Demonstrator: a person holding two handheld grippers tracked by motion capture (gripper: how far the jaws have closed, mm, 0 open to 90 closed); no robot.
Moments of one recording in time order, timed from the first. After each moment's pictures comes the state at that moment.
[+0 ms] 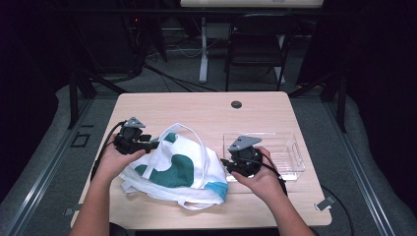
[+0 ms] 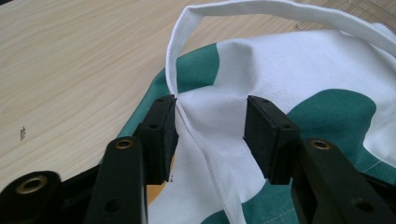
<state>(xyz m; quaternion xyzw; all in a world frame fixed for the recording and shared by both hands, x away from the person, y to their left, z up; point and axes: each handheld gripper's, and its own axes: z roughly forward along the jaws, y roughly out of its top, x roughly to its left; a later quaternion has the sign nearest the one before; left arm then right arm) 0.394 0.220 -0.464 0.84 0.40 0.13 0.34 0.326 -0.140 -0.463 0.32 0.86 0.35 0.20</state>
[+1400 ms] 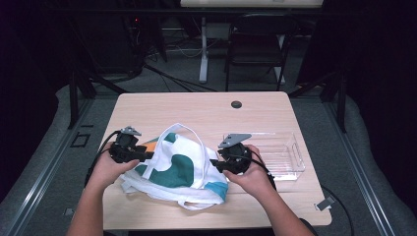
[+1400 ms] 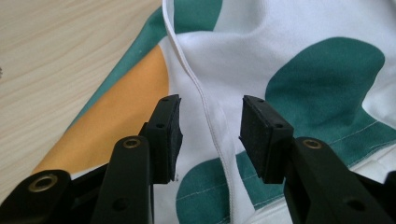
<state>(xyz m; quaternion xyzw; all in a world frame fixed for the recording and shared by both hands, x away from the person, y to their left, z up) 0.379 0.231 -0.480 0.85 0.43 0.09 0.30 0.339 -0.117 -0.470 0.32 0.86 0.37 0.14</state>
